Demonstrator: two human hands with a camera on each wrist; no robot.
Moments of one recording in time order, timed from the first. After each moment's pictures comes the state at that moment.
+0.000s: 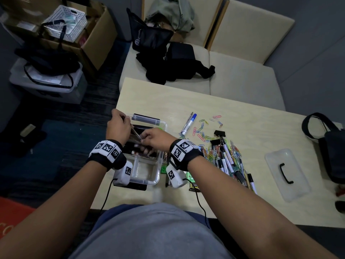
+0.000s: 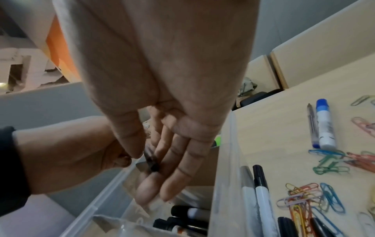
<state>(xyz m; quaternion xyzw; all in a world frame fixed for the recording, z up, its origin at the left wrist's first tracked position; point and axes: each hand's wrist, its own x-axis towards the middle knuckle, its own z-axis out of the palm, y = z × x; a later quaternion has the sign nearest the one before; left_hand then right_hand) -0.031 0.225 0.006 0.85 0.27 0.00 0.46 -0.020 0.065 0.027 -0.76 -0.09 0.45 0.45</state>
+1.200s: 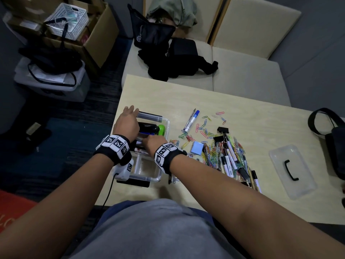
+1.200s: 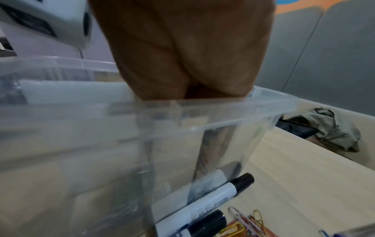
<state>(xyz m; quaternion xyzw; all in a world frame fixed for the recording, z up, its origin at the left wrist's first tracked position) -0.018 0.218 -0.006 0.97 0.06 -0.06 0.23 -0.036 0.089 -0.009 -0.90 -0.33 0.28 -0.05</state>
